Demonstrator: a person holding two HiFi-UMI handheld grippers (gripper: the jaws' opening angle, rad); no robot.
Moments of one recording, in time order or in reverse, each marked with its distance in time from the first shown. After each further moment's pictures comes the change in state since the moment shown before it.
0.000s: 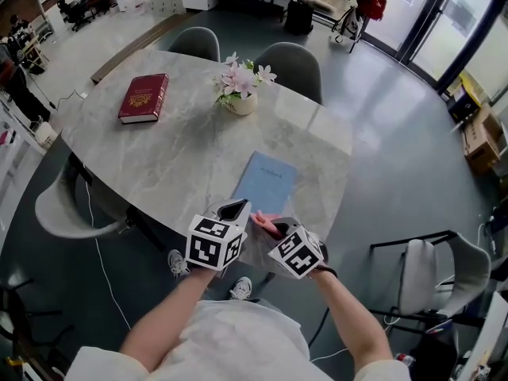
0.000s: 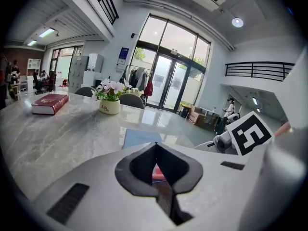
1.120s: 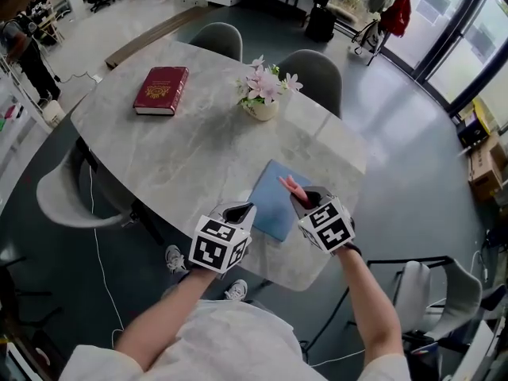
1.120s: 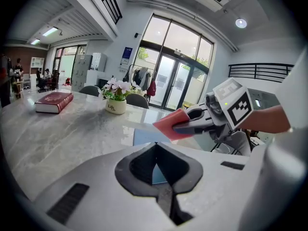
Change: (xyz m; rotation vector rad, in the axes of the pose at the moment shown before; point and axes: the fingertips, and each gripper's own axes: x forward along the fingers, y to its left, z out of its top) left arm -0.001 0.031 0.001 -0.025 0.003 0.021; right arm -0.021 -0.111 0.069 -0.063 -0.051 -0.155
